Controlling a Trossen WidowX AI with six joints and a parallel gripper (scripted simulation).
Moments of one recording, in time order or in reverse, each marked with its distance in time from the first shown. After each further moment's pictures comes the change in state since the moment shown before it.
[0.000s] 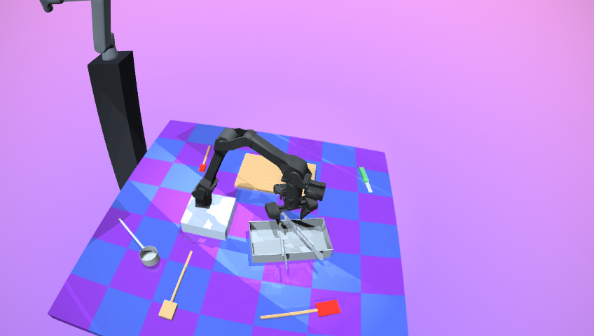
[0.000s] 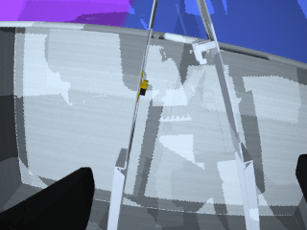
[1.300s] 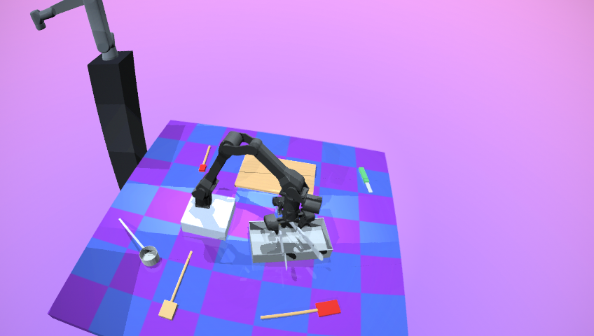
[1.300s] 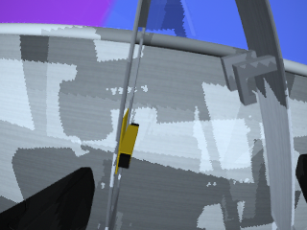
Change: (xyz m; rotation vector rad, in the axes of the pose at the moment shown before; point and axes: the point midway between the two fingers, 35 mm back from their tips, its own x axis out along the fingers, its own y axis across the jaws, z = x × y) arm 0.065 0.001 0.000 0.002 0.000 0.000
